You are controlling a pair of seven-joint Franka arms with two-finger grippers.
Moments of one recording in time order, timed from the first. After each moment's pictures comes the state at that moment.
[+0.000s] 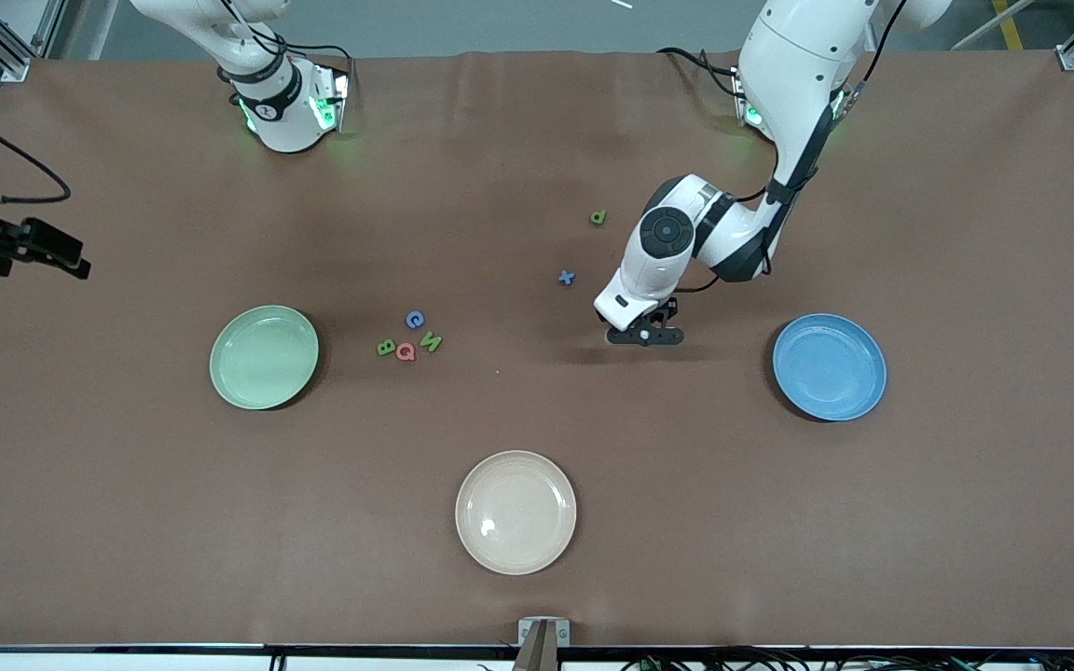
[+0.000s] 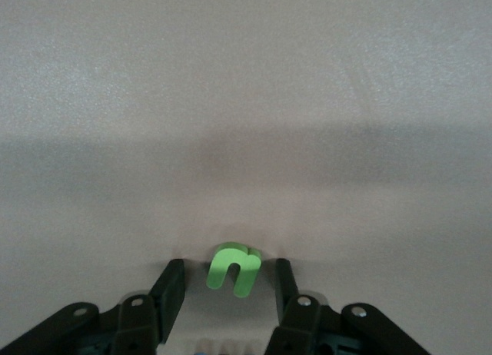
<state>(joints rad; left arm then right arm) -0.57 0.53 -0.10 -2.07 0.03 2.60 -0.66 -0.02 0.04 -0.06 -1.64 0.00 1.64 -0.02</state>
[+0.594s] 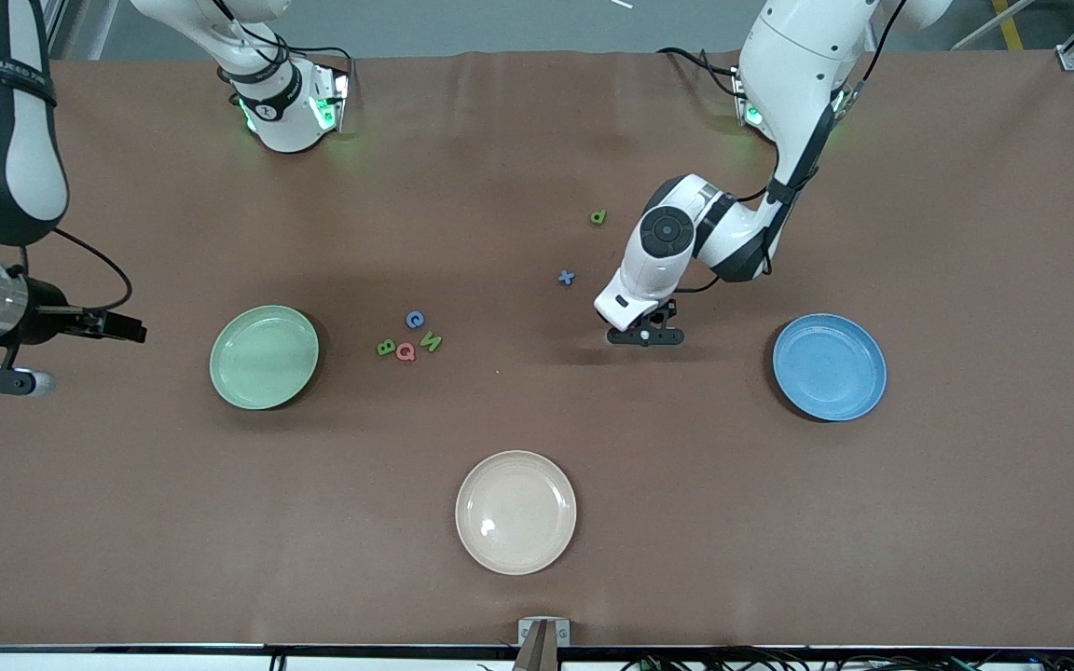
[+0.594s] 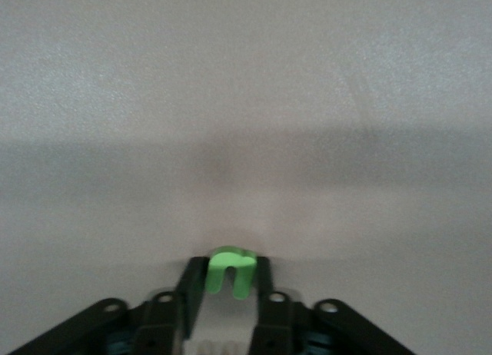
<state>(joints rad) -0.57 0.53 -0.10 -2.07 0.03 2.60 -0.66 0.00 0.23 -0.06 -1.63 0.00 1.71 0.17</state>
